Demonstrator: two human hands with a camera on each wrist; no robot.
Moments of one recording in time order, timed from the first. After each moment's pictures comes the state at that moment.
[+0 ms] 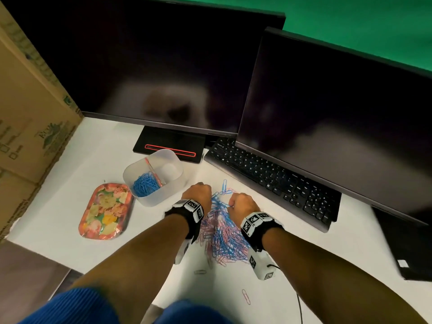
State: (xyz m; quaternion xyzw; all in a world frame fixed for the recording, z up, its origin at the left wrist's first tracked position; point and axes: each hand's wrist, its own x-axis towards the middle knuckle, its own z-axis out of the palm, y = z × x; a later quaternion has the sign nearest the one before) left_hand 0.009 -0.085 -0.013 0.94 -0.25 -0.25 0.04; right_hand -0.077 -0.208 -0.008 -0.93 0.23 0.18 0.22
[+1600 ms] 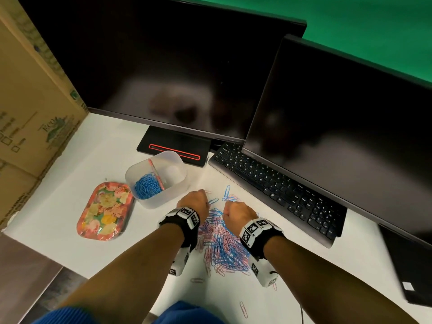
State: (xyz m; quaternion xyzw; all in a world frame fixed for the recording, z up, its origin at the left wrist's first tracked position) left_hand 0.011 -0.072 -0.027 0.95 -0.15 -0.26 0.10; right_hand -0.063 -0.197 -0.005 -0.94 0.17 0.24 0.16
